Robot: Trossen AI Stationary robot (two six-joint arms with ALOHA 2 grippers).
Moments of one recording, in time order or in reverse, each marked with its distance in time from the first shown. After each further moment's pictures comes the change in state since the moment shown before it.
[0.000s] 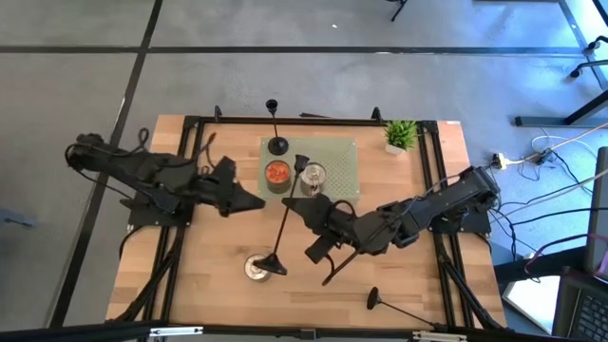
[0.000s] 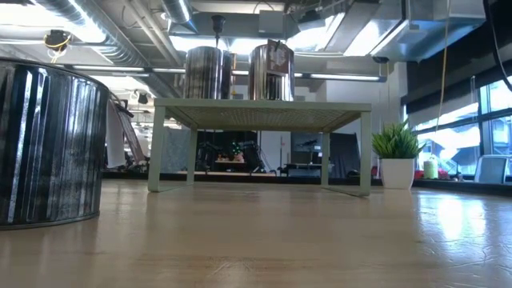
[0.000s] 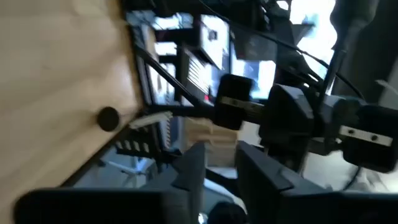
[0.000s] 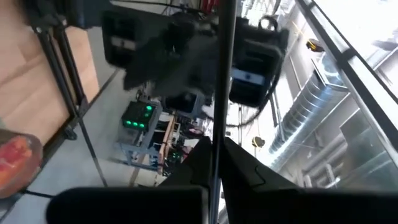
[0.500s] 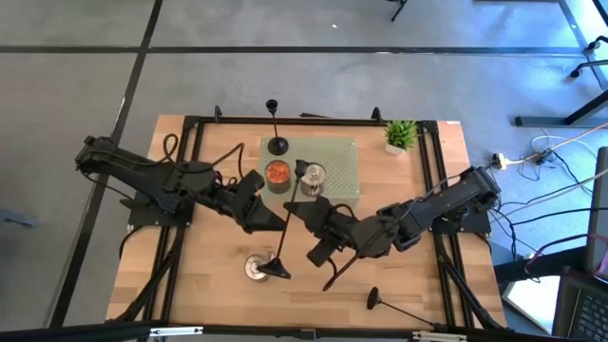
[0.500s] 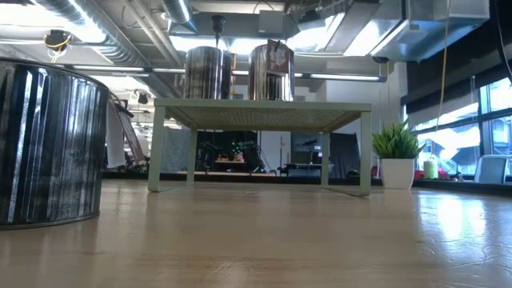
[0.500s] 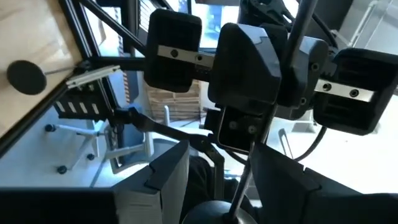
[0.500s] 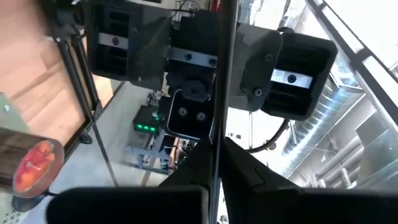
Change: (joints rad) left arm 0.032 0.177 0.000 0.370 0.252 -0.004; right arm 0.004 -0.001 0.001 -0.074 0.000 0.083
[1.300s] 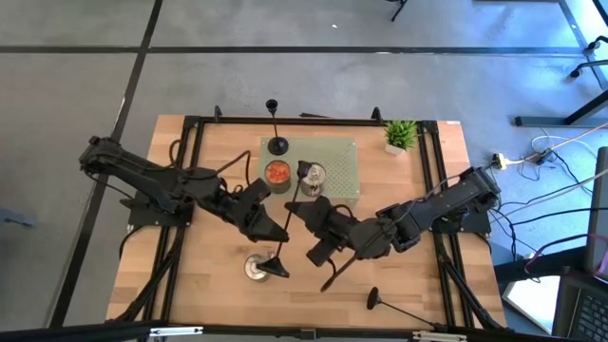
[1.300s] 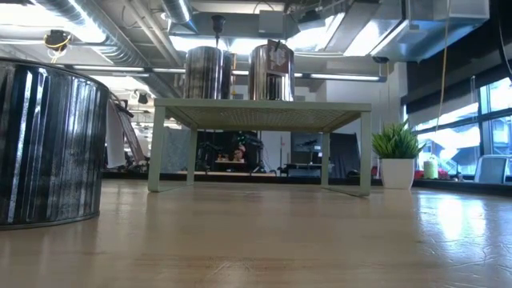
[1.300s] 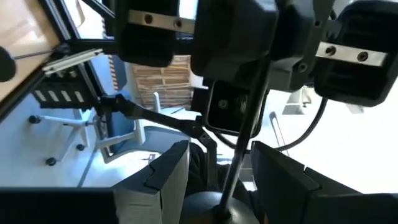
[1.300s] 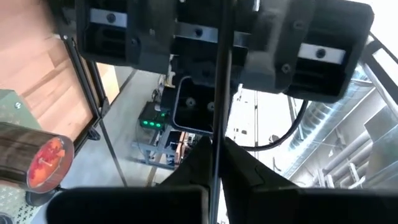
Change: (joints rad) left arm -0.030 0.060 0.001 0.111 0.037 0.012; right arm 0.013 0.001 0.000 -0.028 0.019 0.045
